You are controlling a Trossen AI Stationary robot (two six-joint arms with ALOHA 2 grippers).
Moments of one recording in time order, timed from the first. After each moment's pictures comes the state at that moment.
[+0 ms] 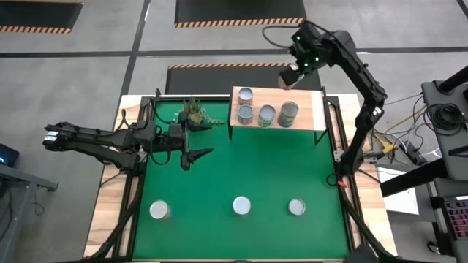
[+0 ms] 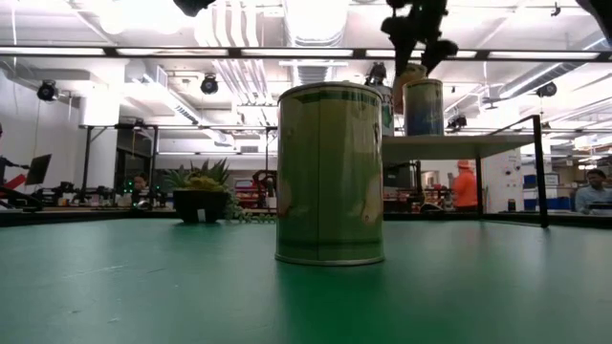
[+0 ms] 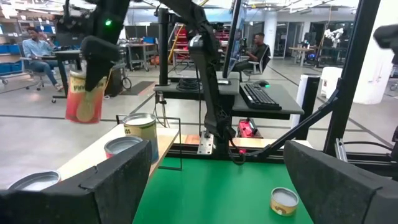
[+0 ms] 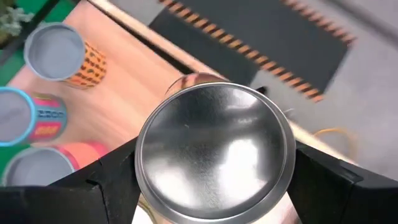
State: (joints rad) left arm -0.07 0.94 0.77 0.20 -0.18 -0.01; right arm -0.78 1.78 2.26 -1.57 0.03 0.16
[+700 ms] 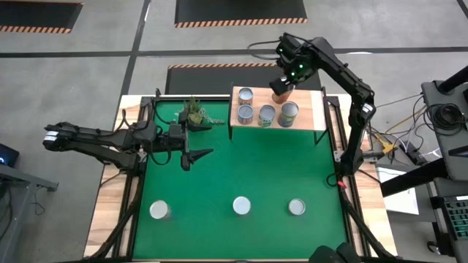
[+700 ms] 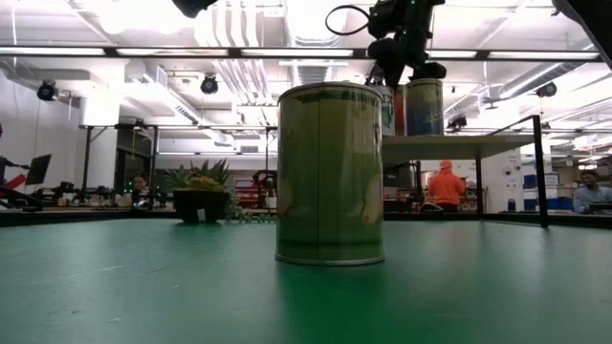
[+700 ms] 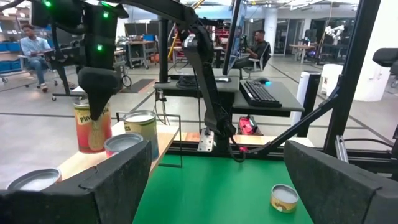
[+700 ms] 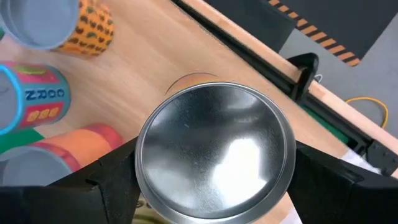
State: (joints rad) left arm -0.07 0.94 0.77 0.19 -0.18 -0.01; right arm -0.75 1.86 2.17 -1.57 -0.03 0.20
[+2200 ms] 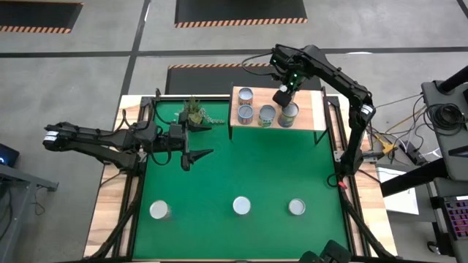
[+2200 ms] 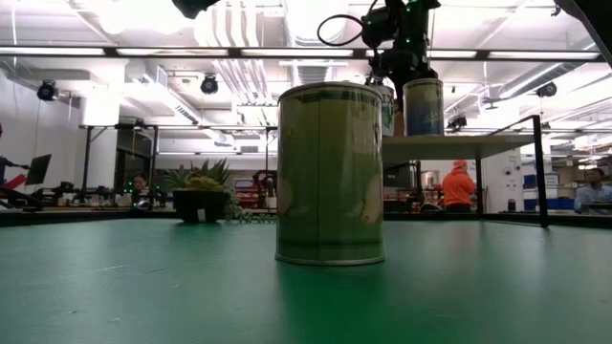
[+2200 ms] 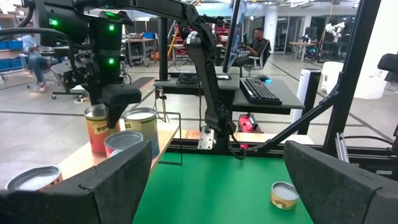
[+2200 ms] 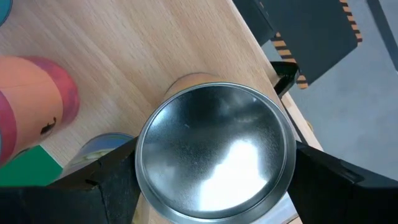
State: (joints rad) left arm -0.07 0.94 0.77 0.18 -0.18 -0.01; right arm -0.69 1.85 2.06 -1.57 0.11 -0.08
